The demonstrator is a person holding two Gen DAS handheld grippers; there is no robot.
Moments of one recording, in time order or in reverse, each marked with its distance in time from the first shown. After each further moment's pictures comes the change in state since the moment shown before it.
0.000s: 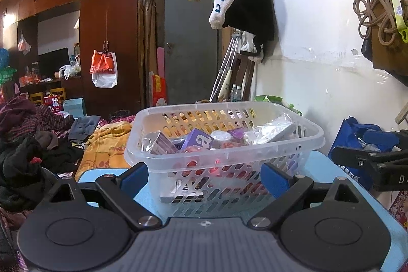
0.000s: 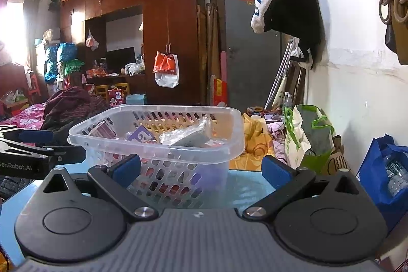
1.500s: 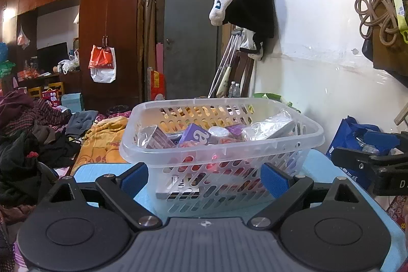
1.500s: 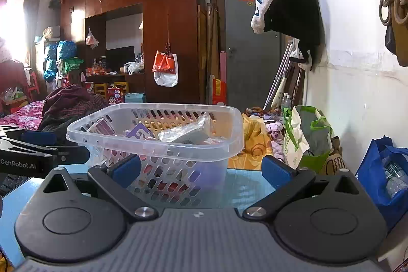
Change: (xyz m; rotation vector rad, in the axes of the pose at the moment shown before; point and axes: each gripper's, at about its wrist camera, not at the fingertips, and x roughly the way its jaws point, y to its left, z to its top) left arm 0.003 -0.001 -0.001 -0.016 0.014 -0.009; right arm 0.000 -0.001 -0.001 -0.007 0.003 -0.002
